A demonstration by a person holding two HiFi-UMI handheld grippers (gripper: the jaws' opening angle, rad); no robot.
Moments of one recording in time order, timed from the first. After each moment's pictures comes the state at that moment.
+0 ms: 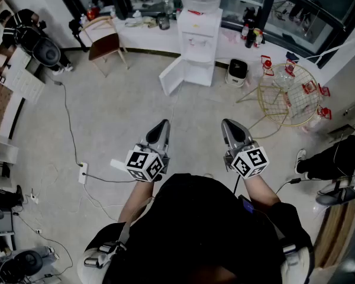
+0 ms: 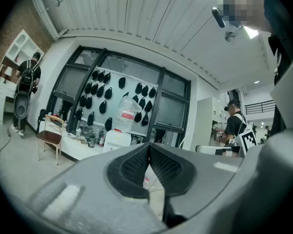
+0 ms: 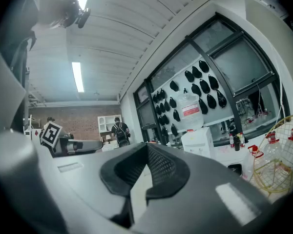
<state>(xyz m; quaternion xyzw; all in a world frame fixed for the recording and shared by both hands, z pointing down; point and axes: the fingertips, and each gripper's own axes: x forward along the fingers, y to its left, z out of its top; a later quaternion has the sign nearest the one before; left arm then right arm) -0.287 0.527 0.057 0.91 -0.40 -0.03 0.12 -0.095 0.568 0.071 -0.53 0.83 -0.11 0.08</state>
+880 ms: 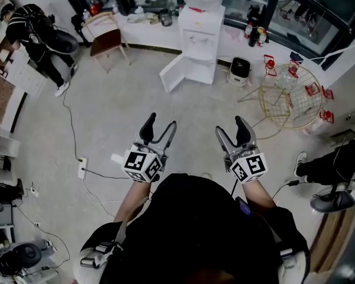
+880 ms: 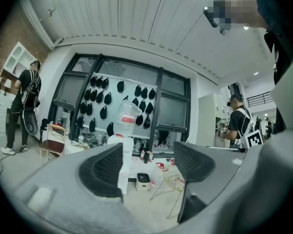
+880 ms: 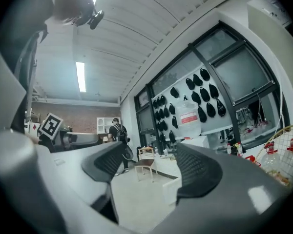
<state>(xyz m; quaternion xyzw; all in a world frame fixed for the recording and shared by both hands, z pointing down) -0.263 0.521 0.038 0.90 -0.42 -0.02 0.09 -0.065 0.569 0.061 -0.54 0.83 -0.06 0.09</state>
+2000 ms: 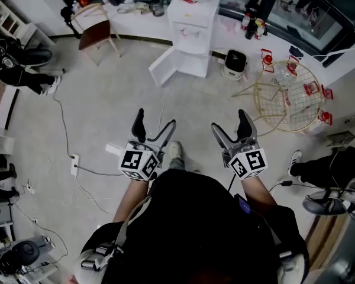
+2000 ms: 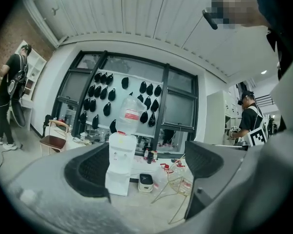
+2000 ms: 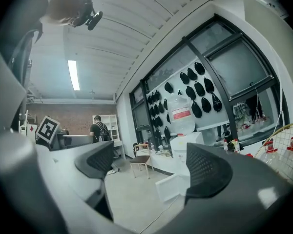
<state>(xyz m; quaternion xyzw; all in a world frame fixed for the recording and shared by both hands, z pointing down) -0.208 0.456 0.071 0.89 -0.45 -0.02 0.11 0.002 0.501 0.089 -0.55 0.83 -0.09 0.07</state>
